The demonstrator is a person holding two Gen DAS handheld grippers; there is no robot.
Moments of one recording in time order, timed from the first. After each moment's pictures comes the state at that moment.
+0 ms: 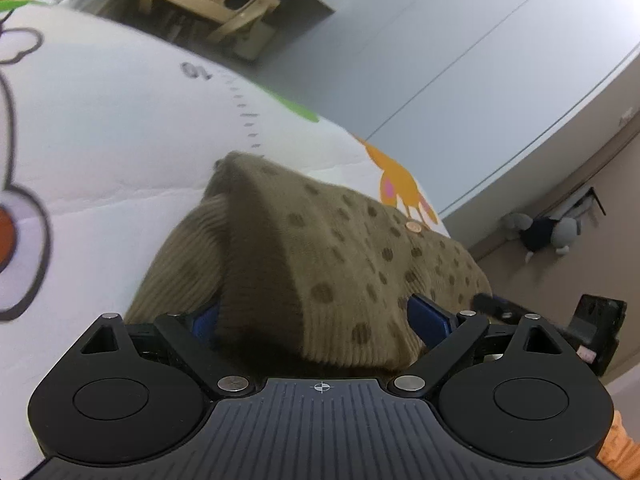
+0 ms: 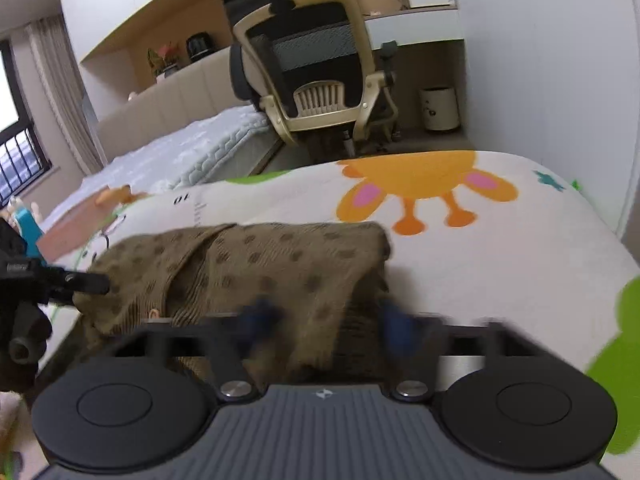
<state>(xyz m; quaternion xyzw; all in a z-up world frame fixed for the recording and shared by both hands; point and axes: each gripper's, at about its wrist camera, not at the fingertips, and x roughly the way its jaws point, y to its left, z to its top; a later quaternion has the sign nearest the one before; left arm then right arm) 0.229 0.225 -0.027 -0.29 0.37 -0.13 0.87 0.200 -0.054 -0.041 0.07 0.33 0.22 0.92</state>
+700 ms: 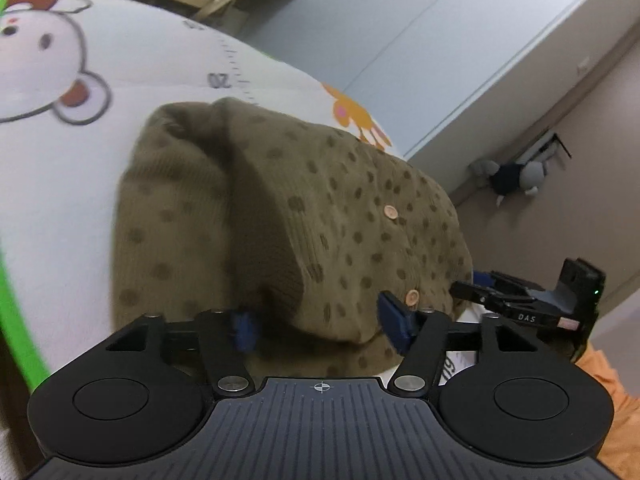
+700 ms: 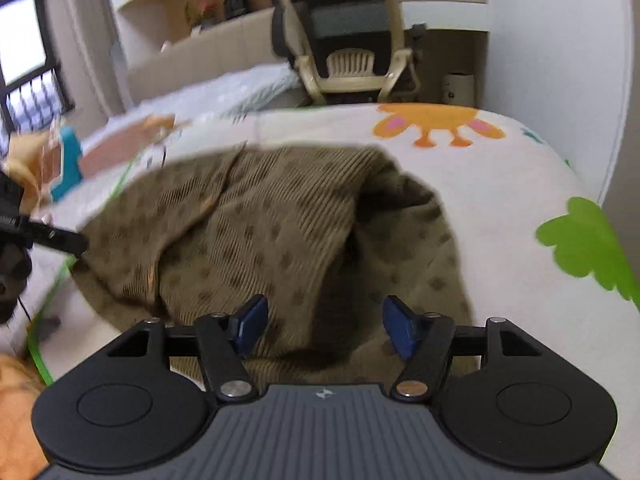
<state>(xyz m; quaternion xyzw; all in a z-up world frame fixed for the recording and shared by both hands) 0.079 0.223 -0.016 -0.28 0.38 -0.18 0.86 0.062 -0.081 -0.028 0.02 0.35 0.24 0.90</state>
